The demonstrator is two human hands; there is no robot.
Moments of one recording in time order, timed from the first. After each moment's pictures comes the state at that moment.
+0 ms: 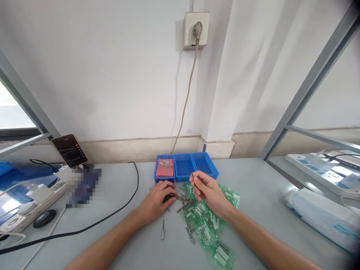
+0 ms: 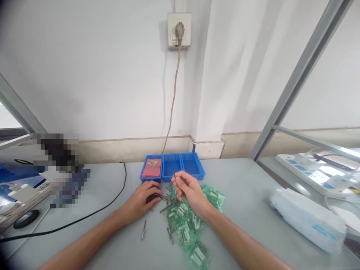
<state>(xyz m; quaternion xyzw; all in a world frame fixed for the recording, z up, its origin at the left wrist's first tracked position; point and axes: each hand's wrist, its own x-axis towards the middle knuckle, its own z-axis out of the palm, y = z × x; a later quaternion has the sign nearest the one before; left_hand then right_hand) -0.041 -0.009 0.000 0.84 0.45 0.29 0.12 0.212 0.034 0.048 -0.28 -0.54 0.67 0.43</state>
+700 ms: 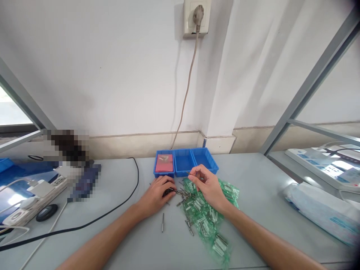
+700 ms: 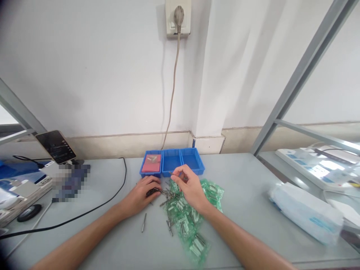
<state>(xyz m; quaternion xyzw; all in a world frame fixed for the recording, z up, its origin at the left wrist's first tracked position) -0.042 -0.009 0.000 0.84 0.45 0.28 0.11 0.214 0.037 0.040 -0.36 -0.66 0.47 0.47</state>
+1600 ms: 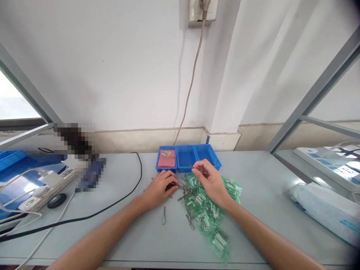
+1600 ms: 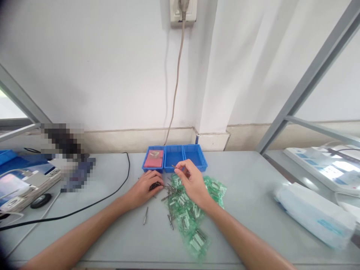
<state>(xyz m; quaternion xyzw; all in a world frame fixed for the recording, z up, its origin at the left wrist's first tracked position) -0.036 -0.007 0.005 0.84 0.45 0.28 0.11 0.218 0.041 0.041 -0.34 -0.70 0.41 0.47</state>
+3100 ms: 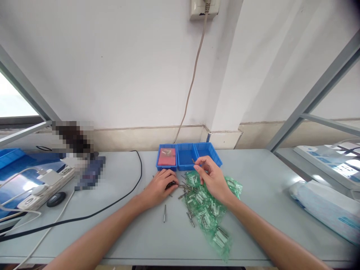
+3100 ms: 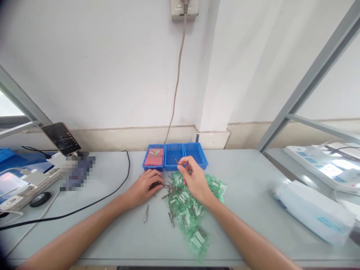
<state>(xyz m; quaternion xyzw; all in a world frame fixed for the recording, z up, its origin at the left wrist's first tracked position) -0.039 -0.011 0.008 0.85 0.45 0.27 0.11 0.219 0.042 0.046 -0.37 -0.67 0.45 0.46</state>
